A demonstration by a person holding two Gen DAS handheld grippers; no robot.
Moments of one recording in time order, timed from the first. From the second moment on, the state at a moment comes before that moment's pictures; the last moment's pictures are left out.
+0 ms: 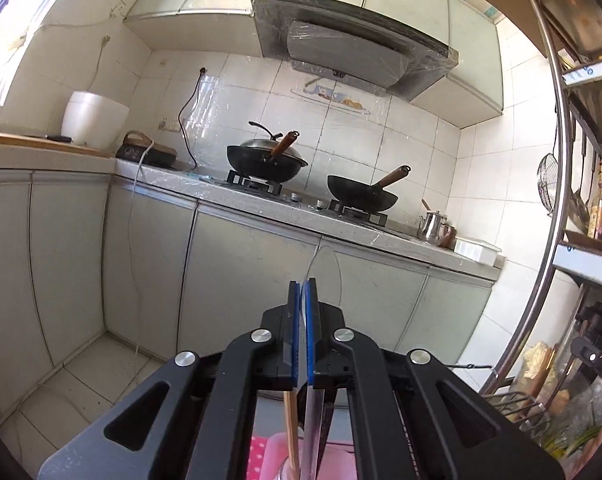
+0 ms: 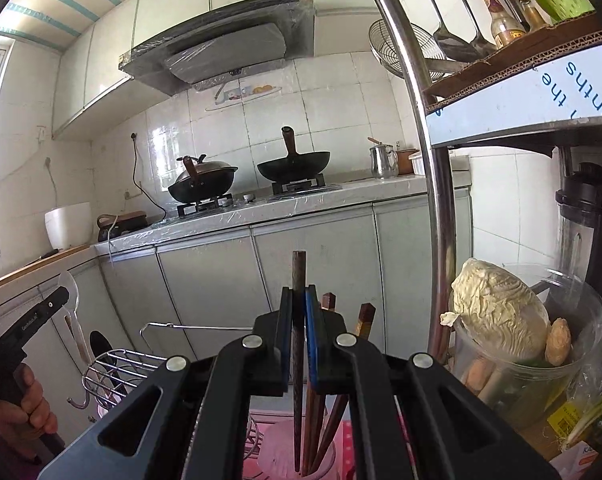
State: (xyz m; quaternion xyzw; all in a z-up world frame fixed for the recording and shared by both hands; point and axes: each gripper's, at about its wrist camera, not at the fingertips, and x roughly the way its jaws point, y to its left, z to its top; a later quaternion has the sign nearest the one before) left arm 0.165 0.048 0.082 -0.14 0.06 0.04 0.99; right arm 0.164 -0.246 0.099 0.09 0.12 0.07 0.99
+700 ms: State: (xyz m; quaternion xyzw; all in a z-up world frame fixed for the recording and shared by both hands) left arm 0.145 0.048 0.059 -0.15 0.07 0.00 0.99; right arm 0.152 -0.265 0.046 0.15 0.20 0.07 0.97
